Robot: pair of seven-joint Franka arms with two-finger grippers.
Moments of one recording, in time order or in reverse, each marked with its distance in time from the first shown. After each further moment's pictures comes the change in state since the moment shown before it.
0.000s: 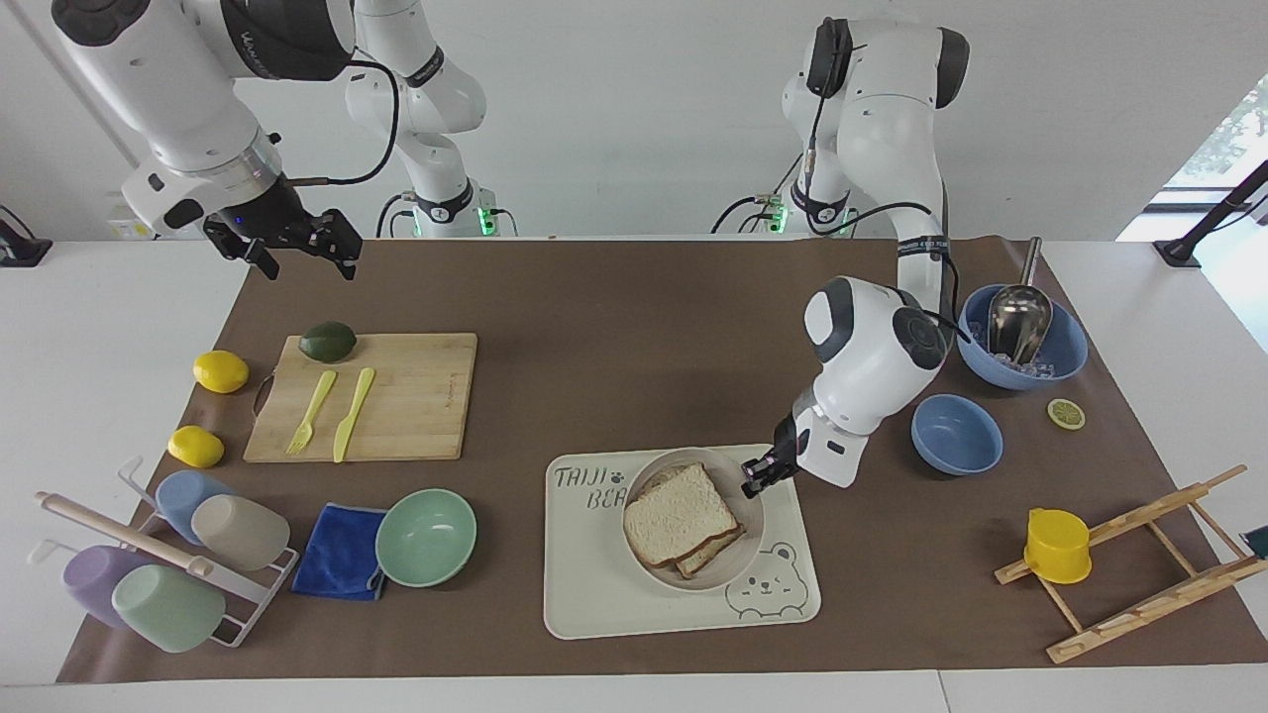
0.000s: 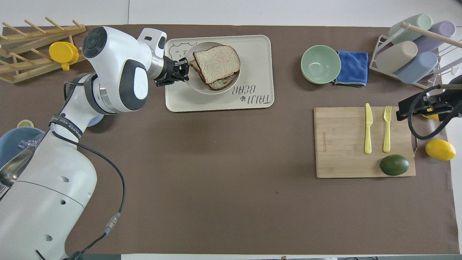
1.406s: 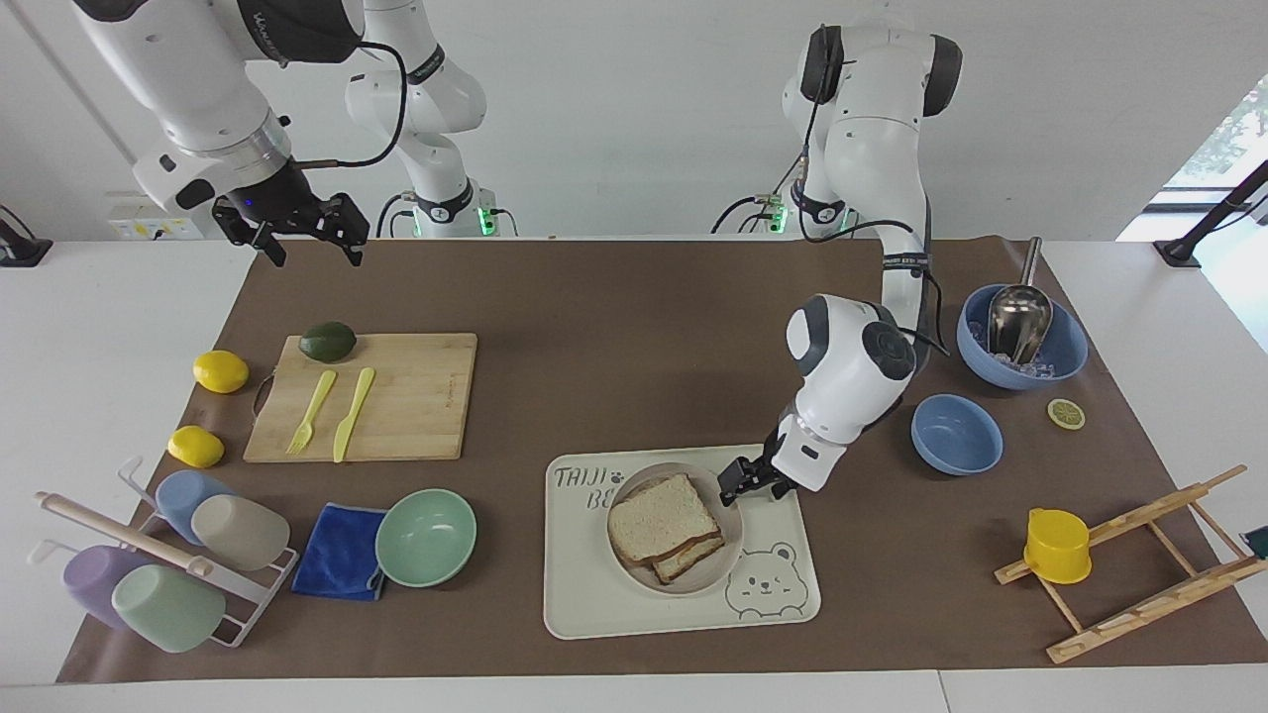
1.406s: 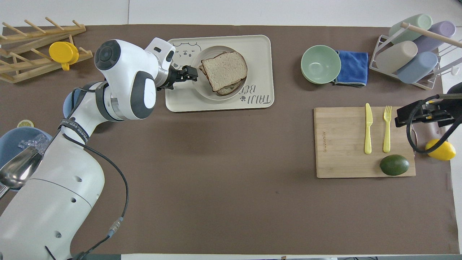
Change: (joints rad) left arm -0.016 -0.010 0.008 -0.082 0.057 0.082 0.176; right arm 0.020 -0.050 -0.006 -0.056 0.000 0.019 0.000
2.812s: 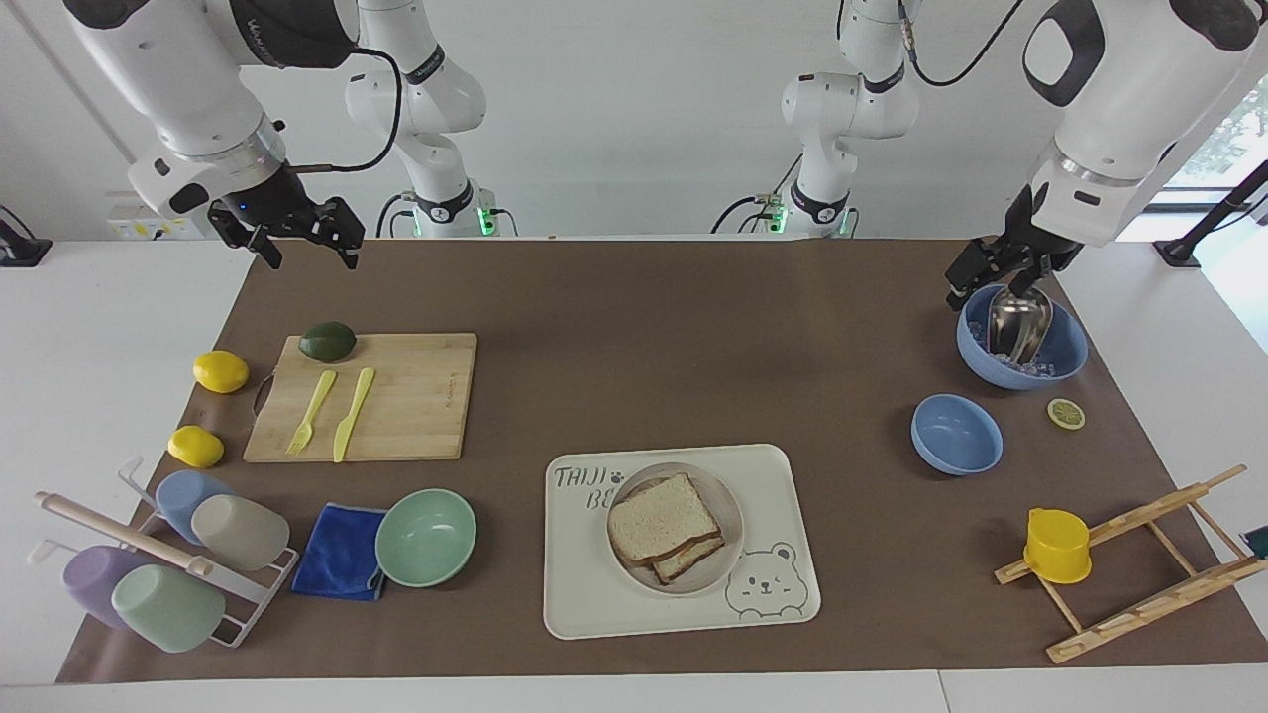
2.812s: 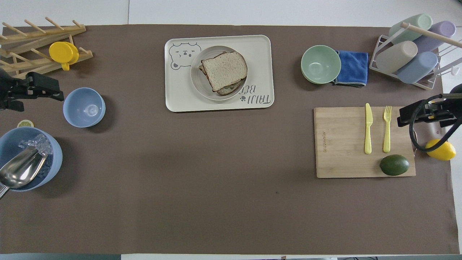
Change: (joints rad) left arm 0.243 -0.589 0.042 0.000 0.362 -0.775 0.062; right arm 0.004 0.000 -0.017 -0.007 0.000 0.006 0.000
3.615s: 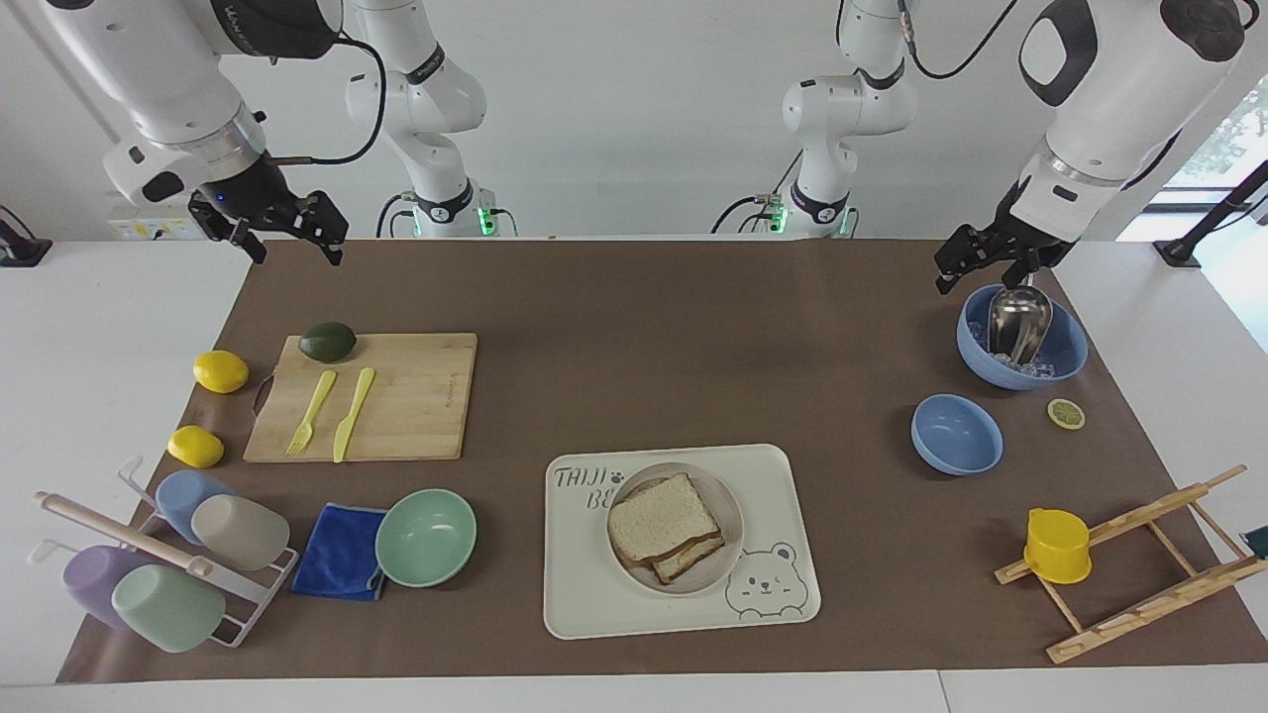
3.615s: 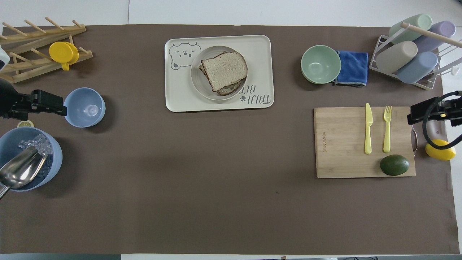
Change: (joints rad) left arm 0.132 -0.016 -0.133 -0.075 0.001 0.024 0.108; right arm -0.001 -0.003 -0.027 0.019 0.000 -0.003 0.000
